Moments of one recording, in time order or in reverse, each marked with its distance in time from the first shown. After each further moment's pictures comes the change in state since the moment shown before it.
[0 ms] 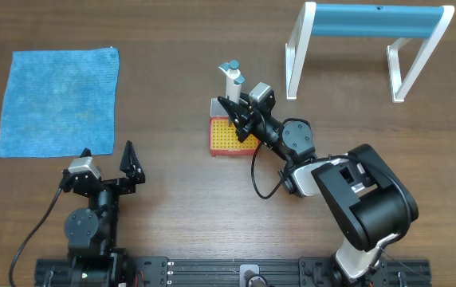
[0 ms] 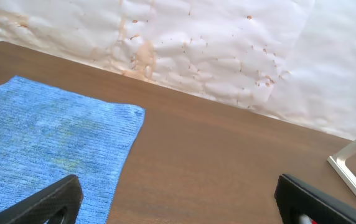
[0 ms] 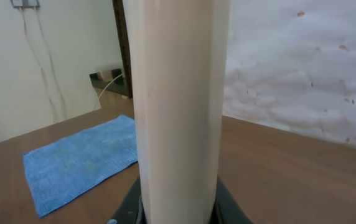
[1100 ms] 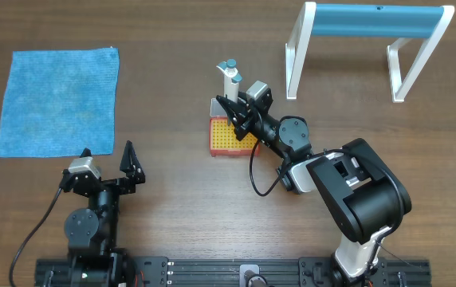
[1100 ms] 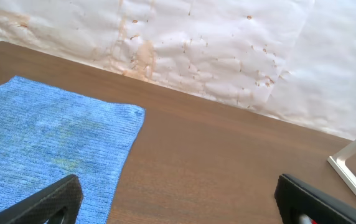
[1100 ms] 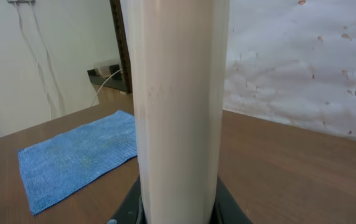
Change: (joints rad) left arm 0.000 0.000 0.000 0.000 0.000 0.000; right arm 0.000 0.050 0.033 -0.003 -0.001 0.000
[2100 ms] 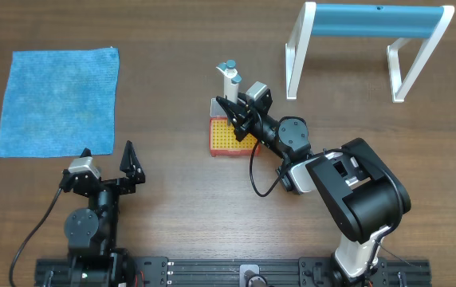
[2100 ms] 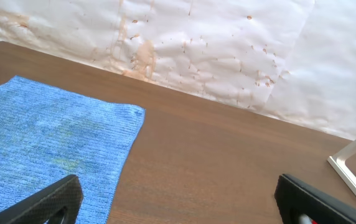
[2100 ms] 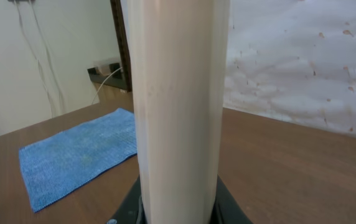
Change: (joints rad) left arm 0.000 0.000 0.000 0.000 0.000 0.000; right arm 0.003 0.005 -0.007 -0.008 -0.002 -0.004
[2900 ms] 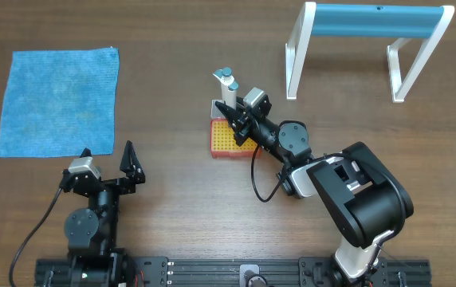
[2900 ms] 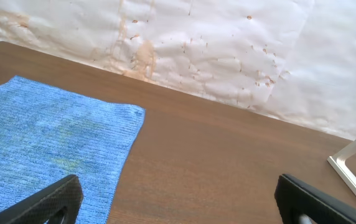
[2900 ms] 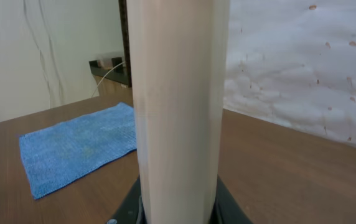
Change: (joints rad) left arm 0.000 0.000 0.000 0.000 0.000 0.000; right arm 0.017 -0.037 -0.032 0.002 0.000 -0.067
